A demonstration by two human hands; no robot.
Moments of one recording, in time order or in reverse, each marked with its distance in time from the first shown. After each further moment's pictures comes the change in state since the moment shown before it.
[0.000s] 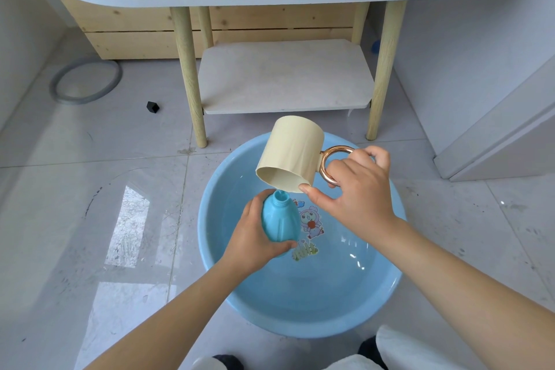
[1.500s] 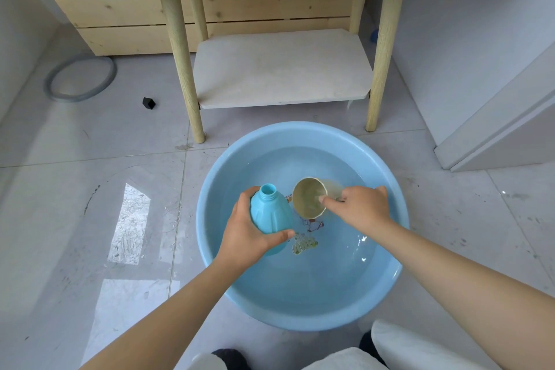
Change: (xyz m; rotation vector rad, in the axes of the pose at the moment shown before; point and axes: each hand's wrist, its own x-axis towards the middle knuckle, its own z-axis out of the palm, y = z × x) left_hand -0.004 -0.009 -0.002 -0.156 0.081 -0.115; right_hand -0.046 0.026 0.028 -0.091 -0.991 0.603
